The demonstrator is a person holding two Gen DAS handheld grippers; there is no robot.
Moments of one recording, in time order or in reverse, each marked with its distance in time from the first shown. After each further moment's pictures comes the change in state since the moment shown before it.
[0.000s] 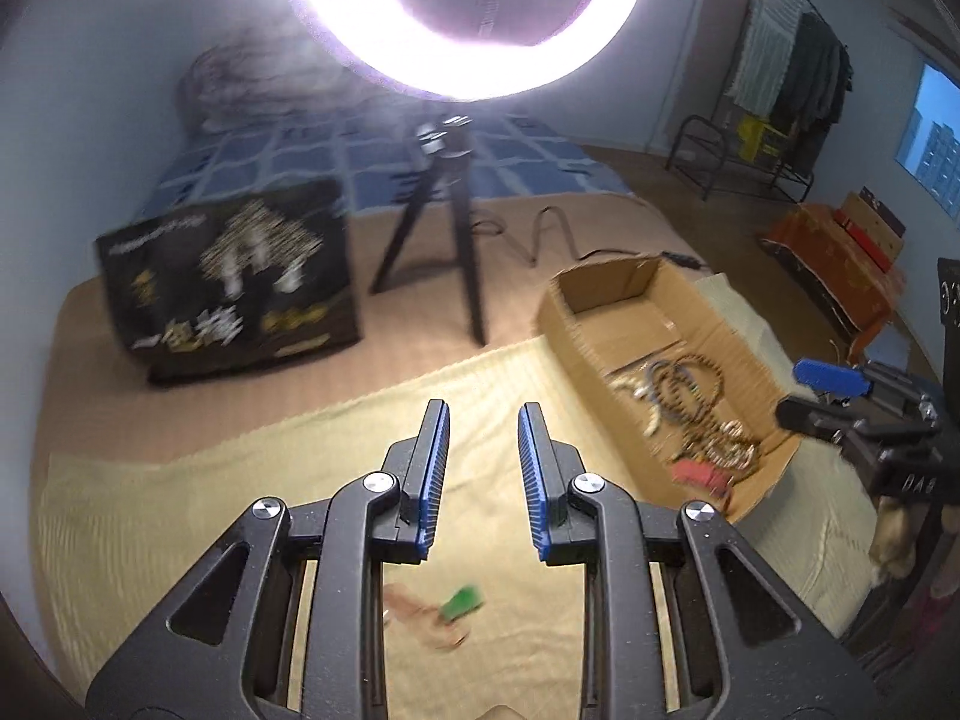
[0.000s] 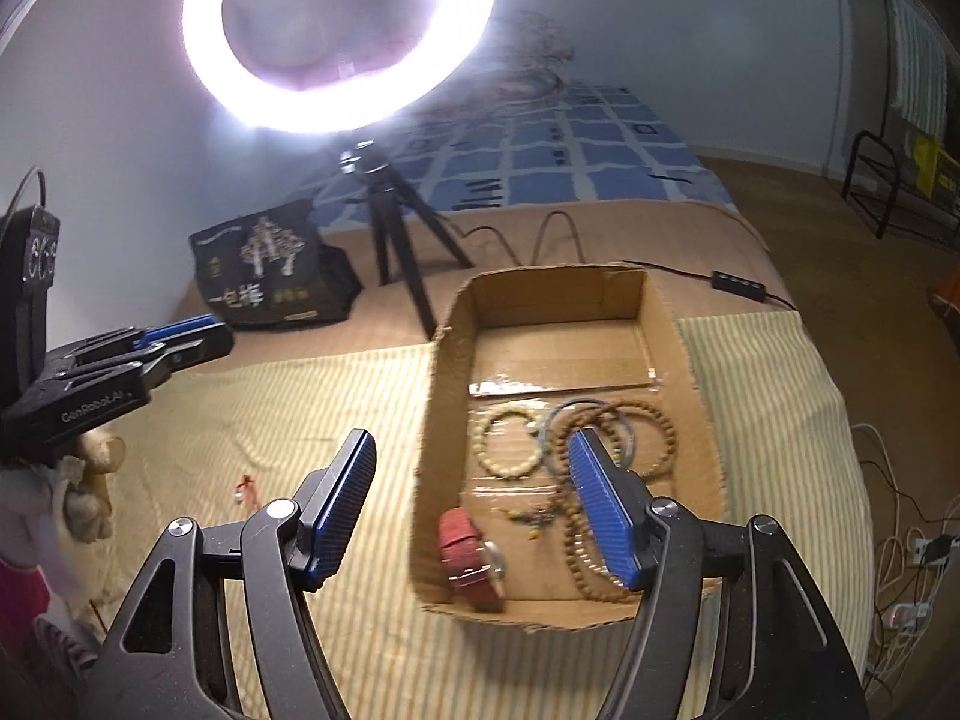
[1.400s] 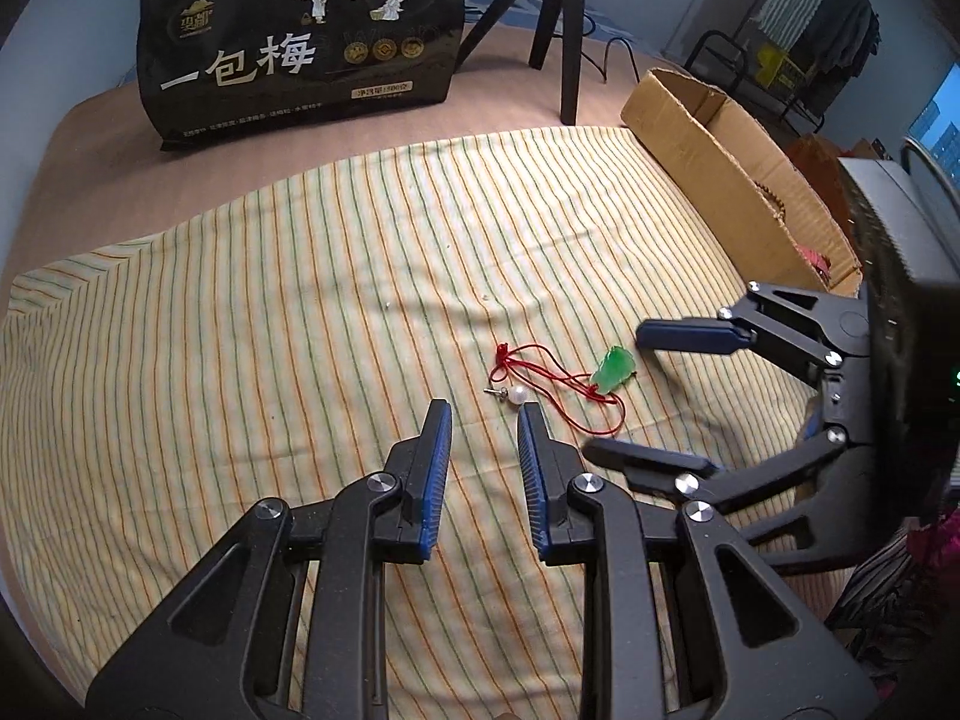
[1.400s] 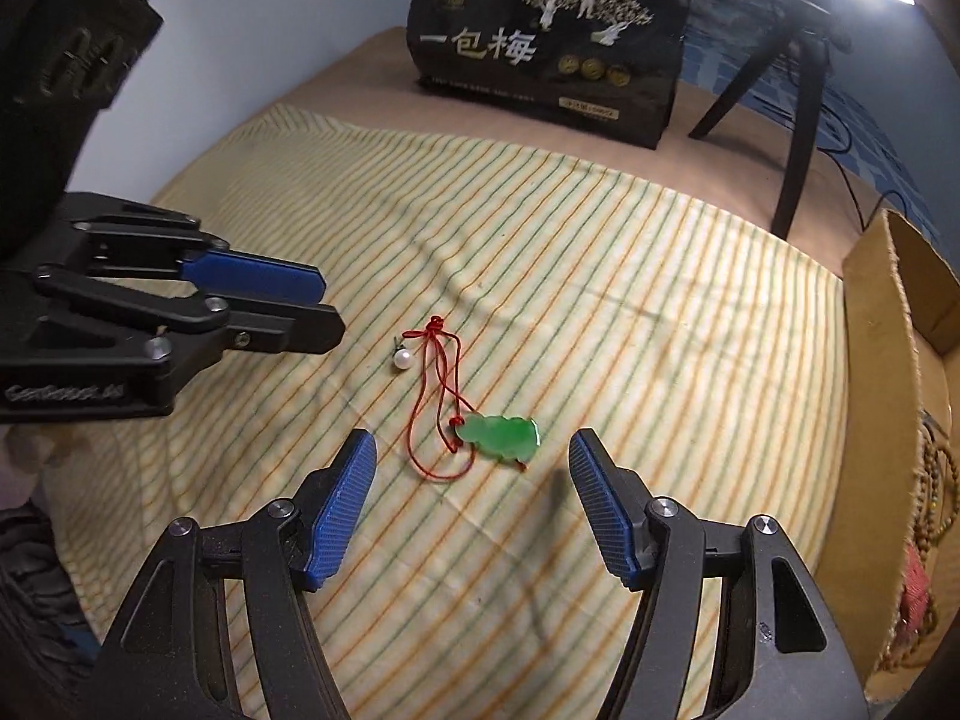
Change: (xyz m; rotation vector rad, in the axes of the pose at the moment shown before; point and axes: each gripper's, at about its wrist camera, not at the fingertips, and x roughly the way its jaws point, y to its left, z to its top) left arm 0.037 0.082 -0.115 -0.038 0.268 -0.055; right arm 0.141 0.172 -0.079 -0.429 0.278 0.166
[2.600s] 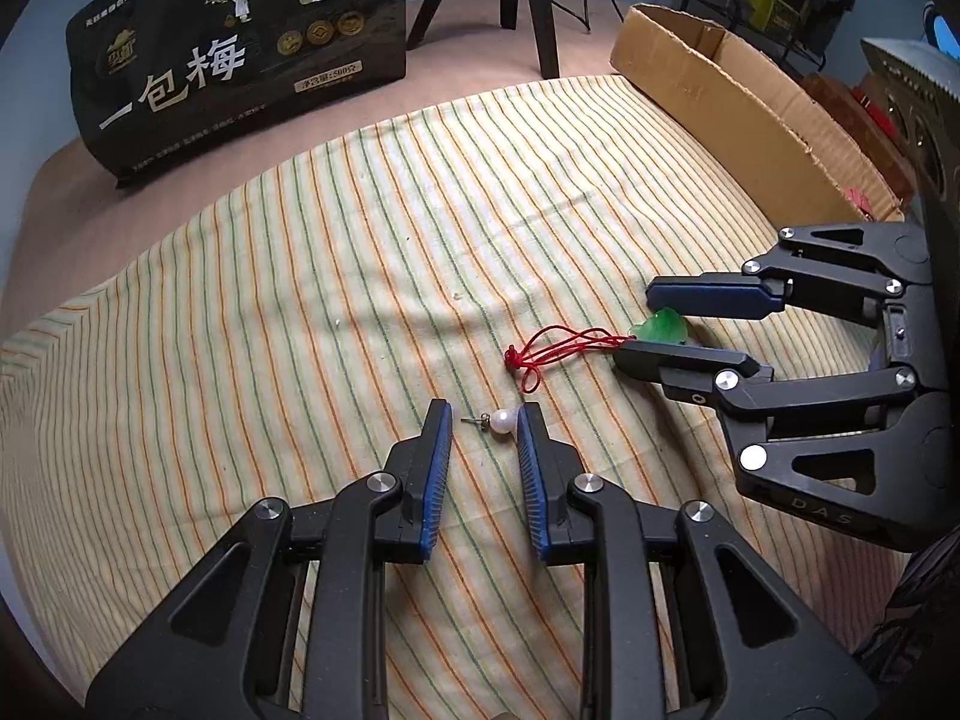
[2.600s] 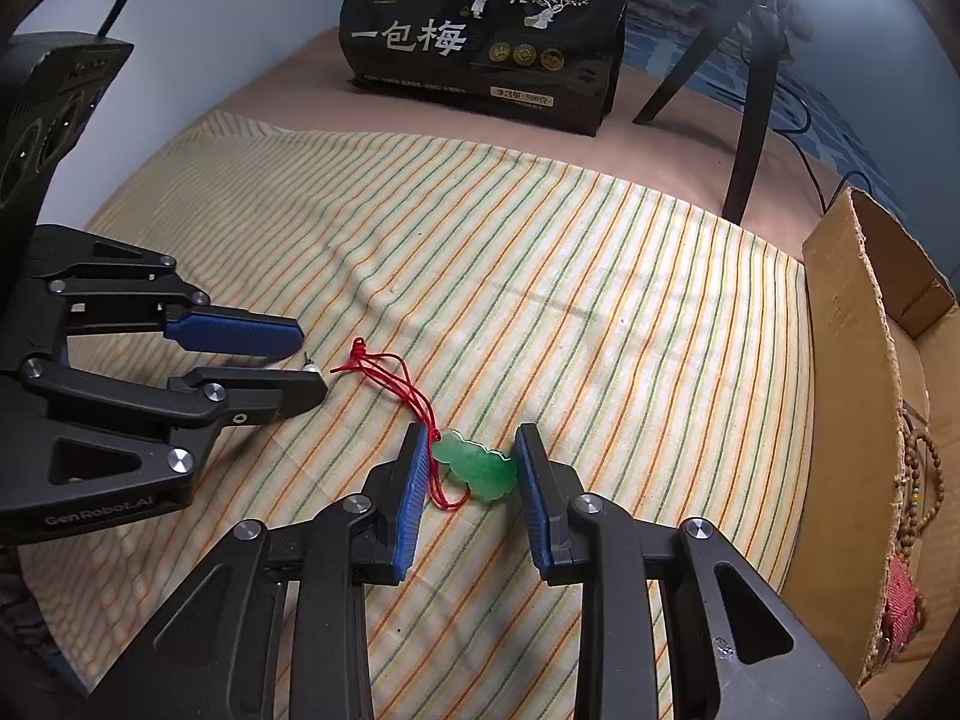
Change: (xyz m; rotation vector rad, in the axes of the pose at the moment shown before) left arm 0.042 -0.021 0.011 0.123 0.046 0.086; right arm 0.007 -0.023 0.001 0.056 -0.009 -0.085
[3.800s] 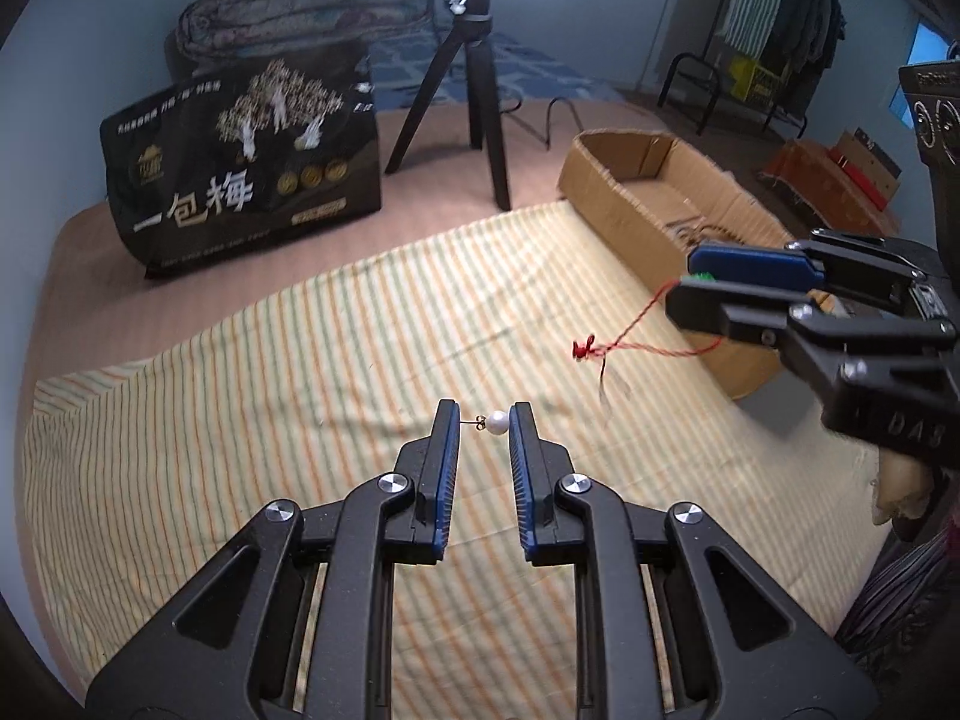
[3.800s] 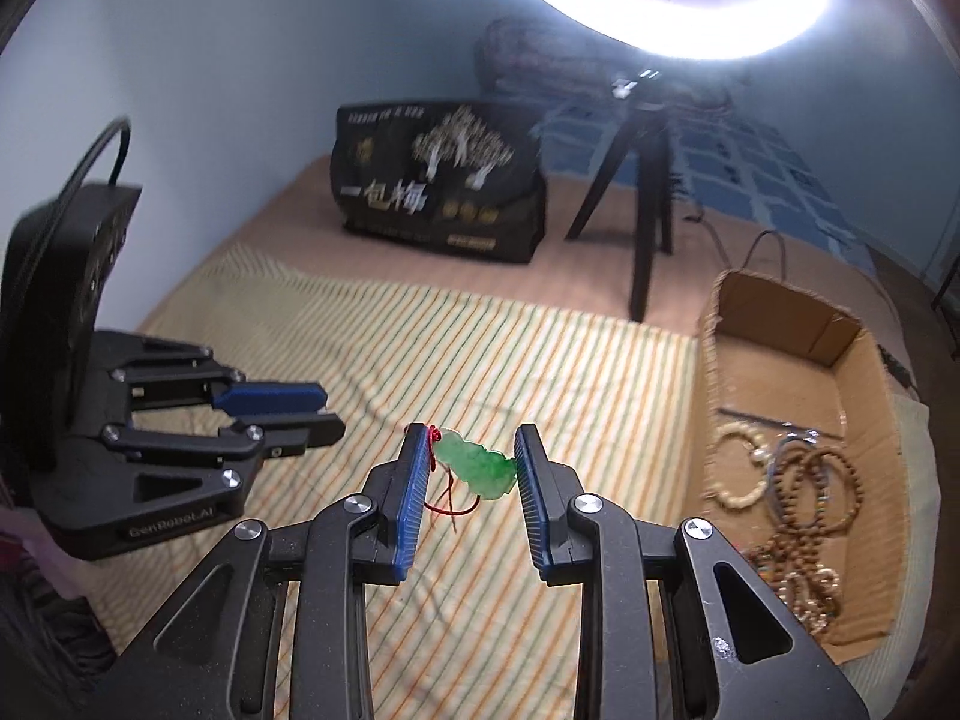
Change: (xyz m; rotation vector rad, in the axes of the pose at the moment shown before) left arm -0.072 -0.031 0.024 -0.029 -0.200 -0.032; right arm -0.108 -0.036 0.006 0.110 -0.231 0.012
